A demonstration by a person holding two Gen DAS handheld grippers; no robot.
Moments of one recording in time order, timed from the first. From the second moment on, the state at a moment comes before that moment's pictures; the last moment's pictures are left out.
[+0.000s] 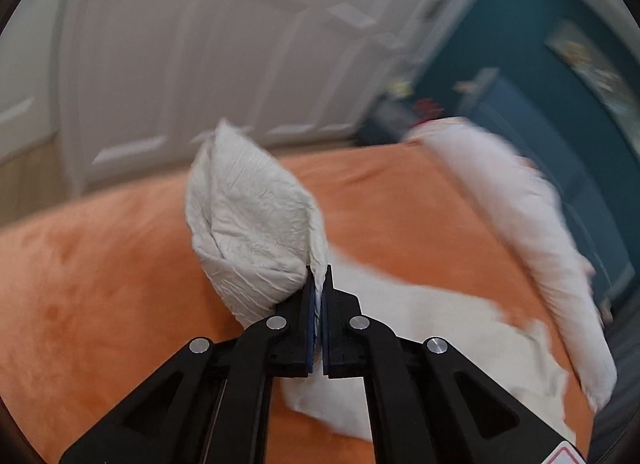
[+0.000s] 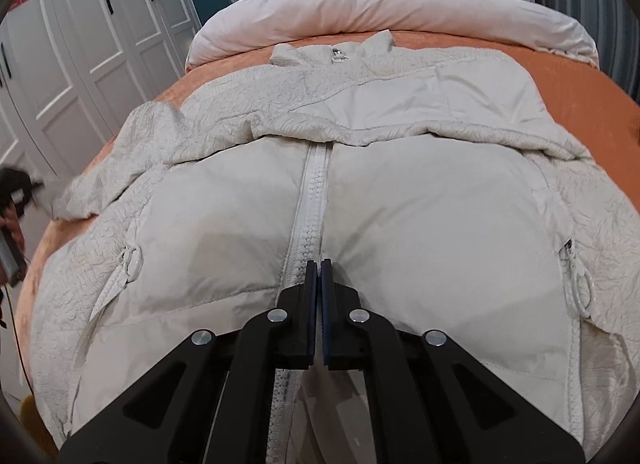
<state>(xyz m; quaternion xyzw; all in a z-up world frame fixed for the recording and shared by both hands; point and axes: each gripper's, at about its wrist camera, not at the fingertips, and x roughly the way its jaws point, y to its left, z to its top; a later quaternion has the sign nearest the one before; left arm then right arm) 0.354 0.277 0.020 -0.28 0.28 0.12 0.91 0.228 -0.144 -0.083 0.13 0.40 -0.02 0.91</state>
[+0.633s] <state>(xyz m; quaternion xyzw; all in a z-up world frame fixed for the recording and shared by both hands) 0.243 -0.065 0.028 -0.10 0.34 -0.20 0.91 0.152 -0.209 -0.052 0.20 0.36 -0.06 0.91</state>
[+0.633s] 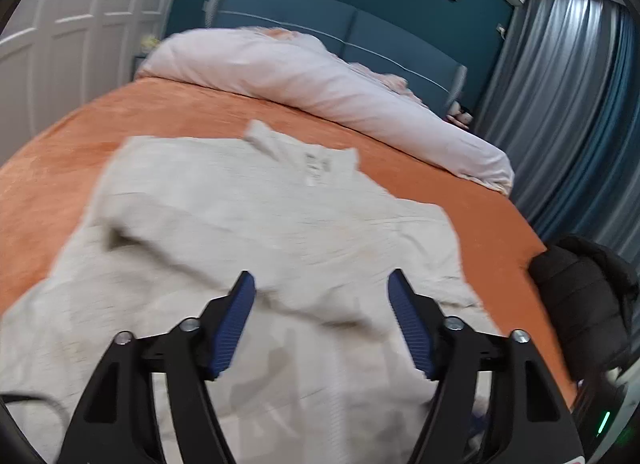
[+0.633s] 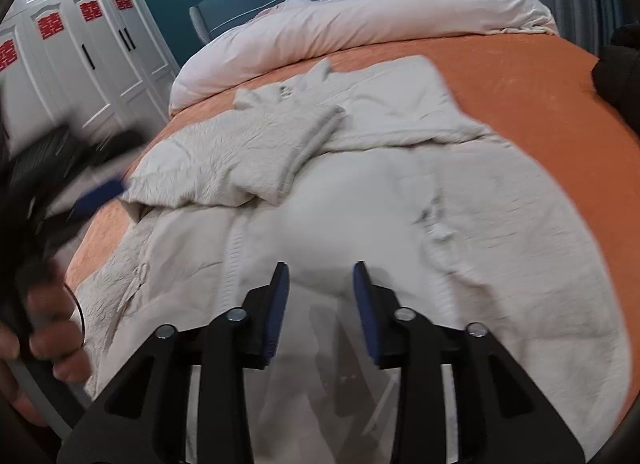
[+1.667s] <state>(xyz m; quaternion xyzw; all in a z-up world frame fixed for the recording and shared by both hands) 0.372 0.075 -0.074 -0.07 0.46 0.02 0.89 0.370 -0.248 -0.070 0.15 0.43 -0.07 0.89</state>
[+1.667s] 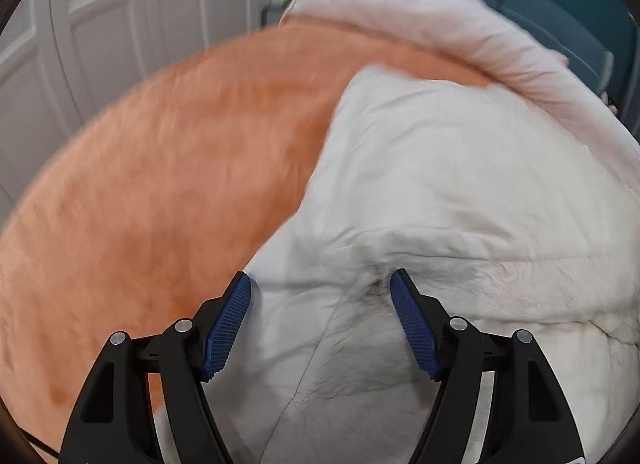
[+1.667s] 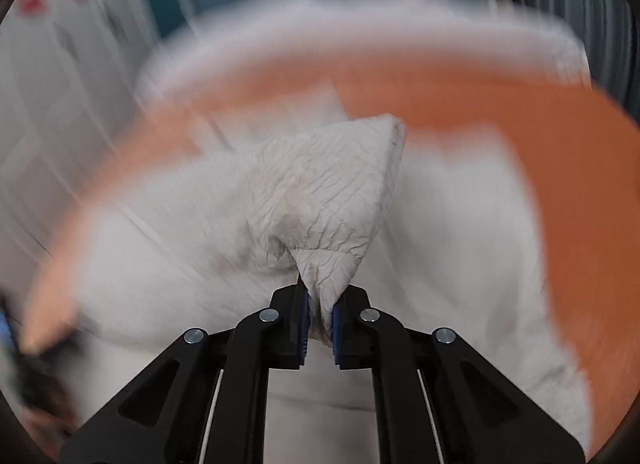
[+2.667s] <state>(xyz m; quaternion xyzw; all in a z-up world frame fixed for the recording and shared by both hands) 0.354 0.092 -0.068 -0.09 0.45 0.03 0.89 0.247 -0.293 -0.021 0.16 0.35 -0.16 0.91</state>
